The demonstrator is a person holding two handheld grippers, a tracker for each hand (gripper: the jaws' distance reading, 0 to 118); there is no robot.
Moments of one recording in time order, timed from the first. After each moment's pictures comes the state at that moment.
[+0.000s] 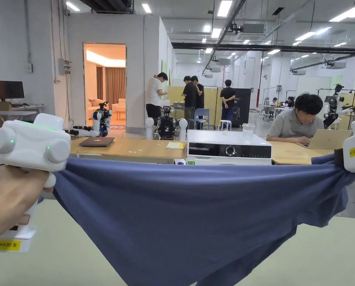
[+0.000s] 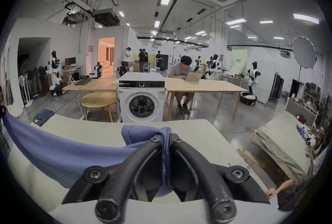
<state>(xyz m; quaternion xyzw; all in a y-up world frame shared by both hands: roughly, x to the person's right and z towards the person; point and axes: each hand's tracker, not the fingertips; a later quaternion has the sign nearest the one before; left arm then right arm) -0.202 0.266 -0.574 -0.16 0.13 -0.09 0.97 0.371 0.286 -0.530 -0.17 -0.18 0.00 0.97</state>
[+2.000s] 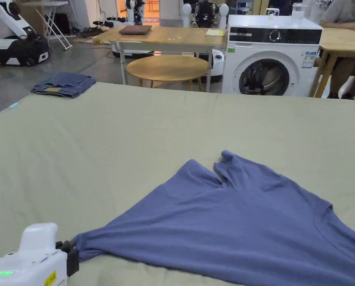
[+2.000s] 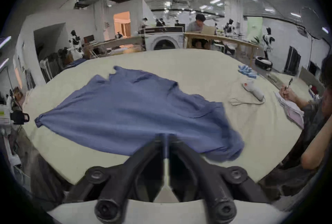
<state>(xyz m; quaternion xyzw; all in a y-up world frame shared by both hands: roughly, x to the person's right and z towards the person) -0.262 -0.006 -0.181 -0.35 0.03 0.06 0.93 0.223 -0.024 -0.121 -0.29 -0.08 -0.05 0.95</state>
